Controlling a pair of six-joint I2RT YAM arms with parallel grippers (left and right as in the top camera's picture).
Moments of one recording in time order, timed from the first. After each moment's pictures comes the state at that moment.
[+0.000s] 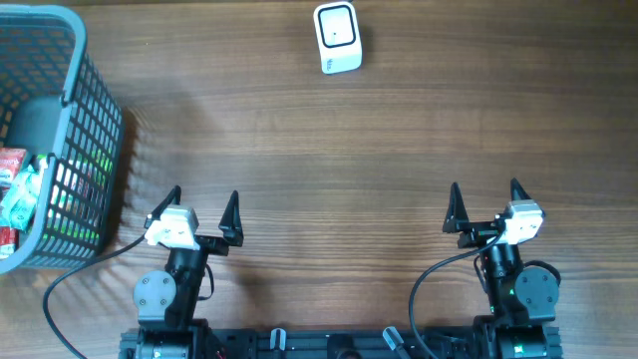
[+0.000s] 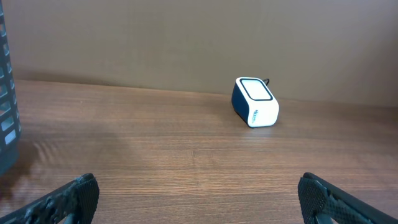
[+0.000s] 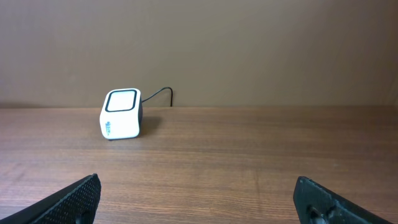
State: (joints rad) left arm -0.02 0.01 0.01 -0.05 0.14 -0.15; right arm 0.05 0.01 0.01 0.00 -0.03 0.04
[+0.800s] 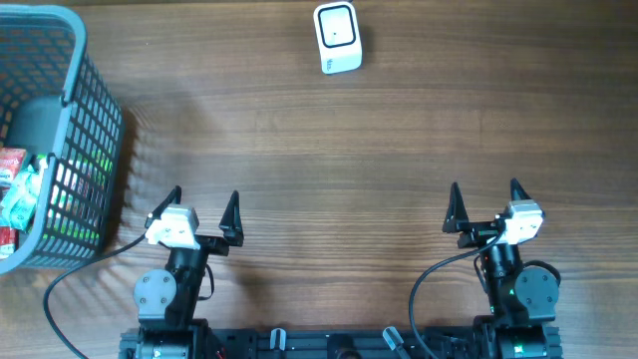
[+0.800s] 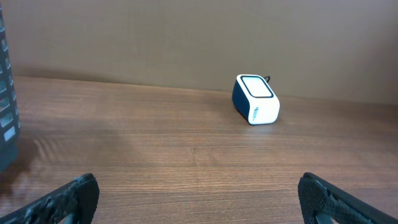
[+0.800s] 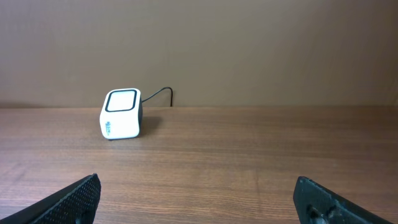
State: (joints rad) left arm -0.02 0.02 0.01 -0.05 0.14 -0.15; right arm 0.05 0.01 0.01 0.00 -0.03 0.04
